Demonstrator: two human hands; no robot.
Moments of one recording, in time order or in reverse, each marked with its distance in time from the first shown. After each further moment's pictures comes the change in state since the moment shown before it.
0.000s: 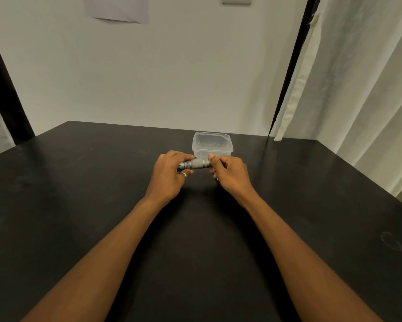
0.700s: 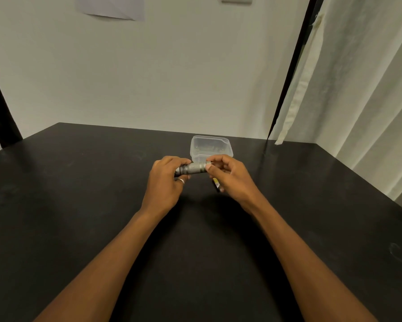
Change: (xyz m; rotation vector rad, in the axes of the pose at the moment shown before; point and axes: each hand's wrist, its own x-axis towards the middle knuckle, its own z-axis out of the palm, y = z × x) left_hand 0.001 0.000 0.000 -0.012 0.042 -0.012; right_hand 0.003 -0.010 -0.011 0.124 -0.170 -0.031
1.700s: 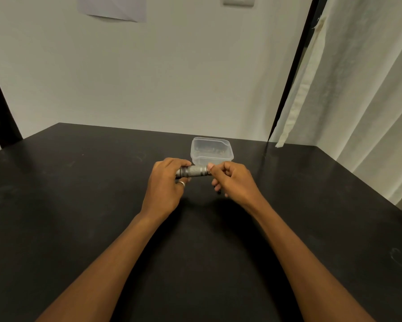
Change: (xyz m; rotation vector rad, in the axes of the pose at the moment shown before) left_hand -0.002 0.004 -0.001 0.013 0.014 0.010; right_hand -0.001 -0.002 -0.003 -0.142 0.039 0.057
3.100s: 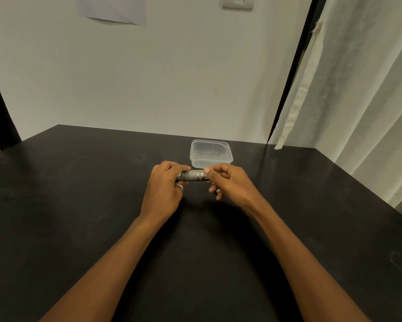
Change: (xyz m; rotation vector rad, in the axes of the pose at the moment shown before) left_hand -0.001 -0.002 0.001 0.051 -0.039 -0.043; right_hand 0.000 -0.007 -0.004 0.075 -0.112 0.052
